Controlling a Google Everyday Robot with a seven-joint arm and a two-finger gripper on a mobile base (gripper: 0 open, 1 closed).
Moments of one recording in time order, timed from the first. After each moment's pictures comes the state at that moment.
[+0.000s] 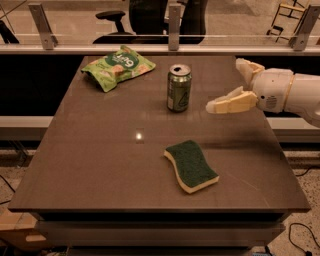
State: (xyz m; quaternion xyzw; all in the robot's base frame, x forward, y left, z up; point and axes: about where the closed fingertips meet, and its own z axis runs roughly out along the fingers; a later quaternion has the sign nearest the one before) arm 0.583 -0.165 0.918 -0.39 0.67 0.27 0.58
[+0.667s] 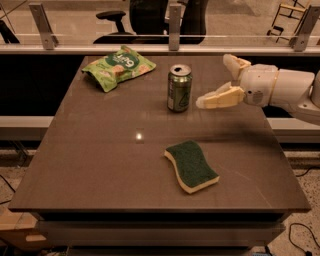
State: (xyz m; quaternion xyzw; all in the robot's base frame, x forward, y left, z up) arm 0.604 -0.140 0.917 -0.40 0.64 0.29 0.58
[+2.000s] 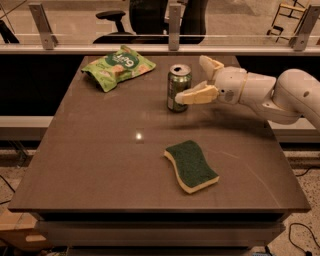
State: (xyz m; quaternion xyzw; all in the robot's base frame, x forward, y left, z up) arm 0.644 -0.088 0.897 -0.39 0.60 0.35 0.60
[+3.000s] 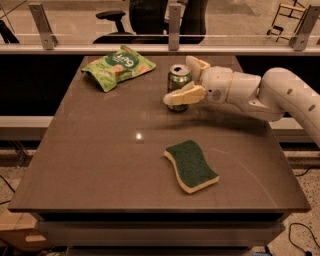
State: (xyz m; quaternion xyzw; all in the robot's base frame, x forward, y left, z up) arm 0.645 -0.054 0.894 -0.41 0.58 0.37 0.59
